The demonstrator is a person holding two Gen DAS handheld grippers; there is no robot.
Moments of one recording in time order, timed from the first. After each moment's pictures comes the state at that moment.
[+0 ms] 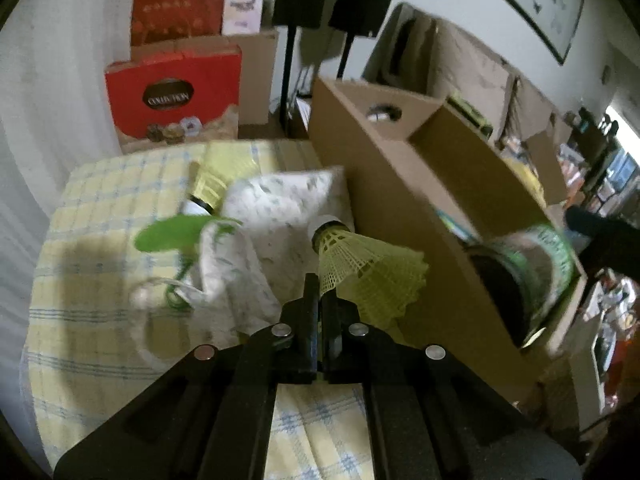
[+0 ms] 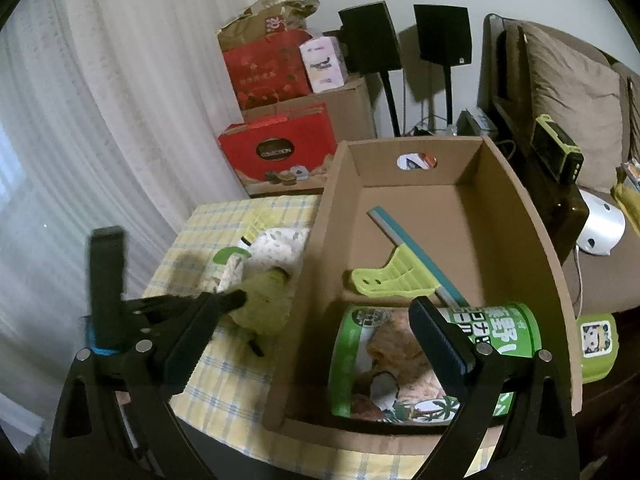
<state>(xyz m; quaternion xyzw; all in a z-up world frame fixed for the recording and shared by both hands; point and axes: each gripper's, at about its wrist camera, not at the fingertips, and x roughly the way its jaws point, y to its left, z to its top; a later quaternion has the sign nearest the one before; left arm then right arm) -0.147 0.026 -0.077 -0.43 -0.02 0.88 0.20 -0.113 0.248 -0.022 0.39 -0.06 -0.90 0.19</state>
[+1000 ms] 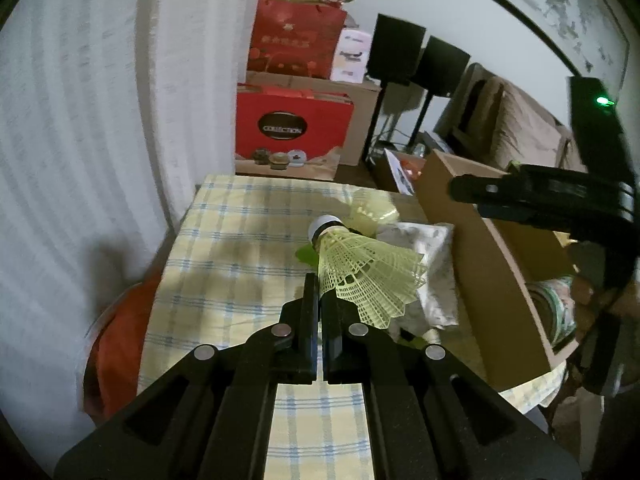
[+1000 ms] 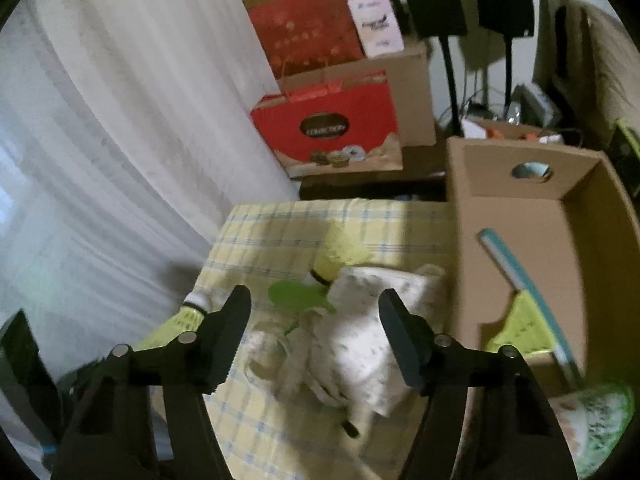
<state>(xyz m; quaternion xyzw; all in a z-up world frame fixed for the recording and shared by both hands) -0.127 -0.101 -0.044 -0.39 -0.07 0.91 0.08 -0.227 0.119 -0.042 0.46 -0.08 -0.85 0.23</state>
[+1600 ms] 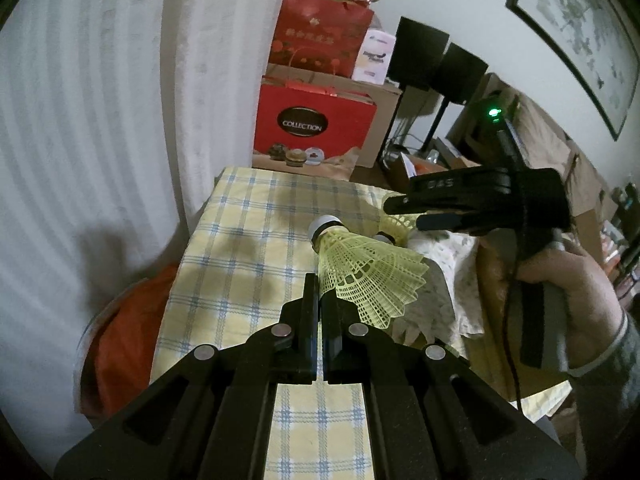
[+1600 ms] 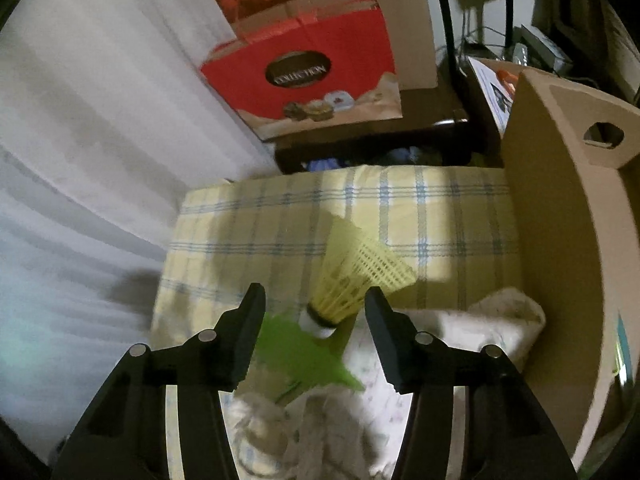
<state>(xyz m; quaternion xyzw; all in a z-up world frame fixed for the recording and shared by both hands) -0.144 -0.132 -0.061 -0.39 -0.10 0.91 0.07 -0.308 0.070 -0.119 0.55 -0.08 -0.81 0.17</state>
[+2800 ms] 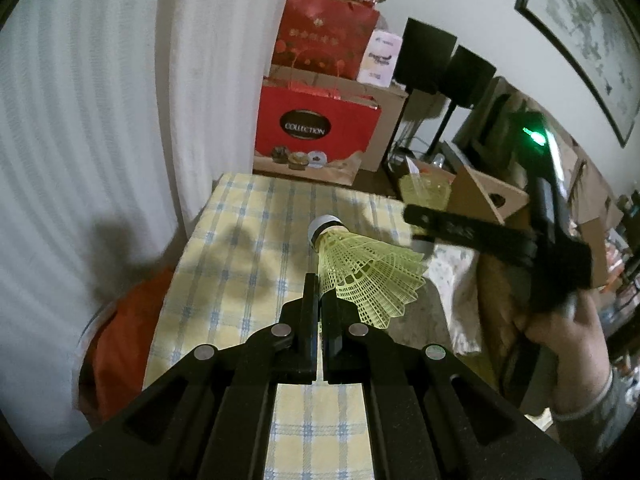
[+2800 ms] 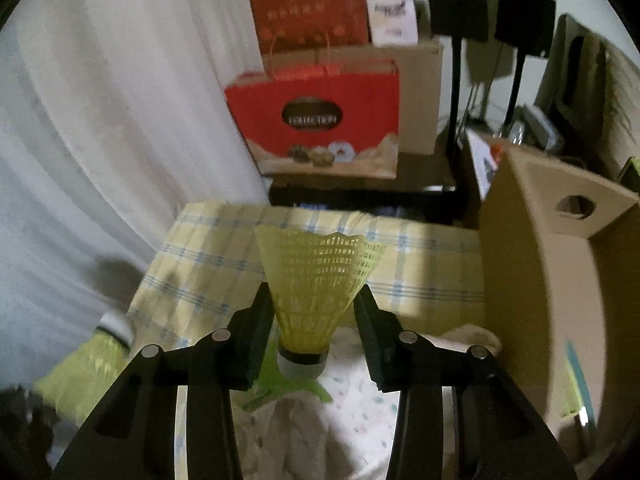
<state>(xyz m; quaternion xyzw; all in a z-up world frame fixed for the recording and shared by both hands) -0.157 -0.118 -0.048 -0.39 -0.10 0.91 0.06 -0.266 0.071 -0.089 0.43 0.00 -0.88 0.18</state>
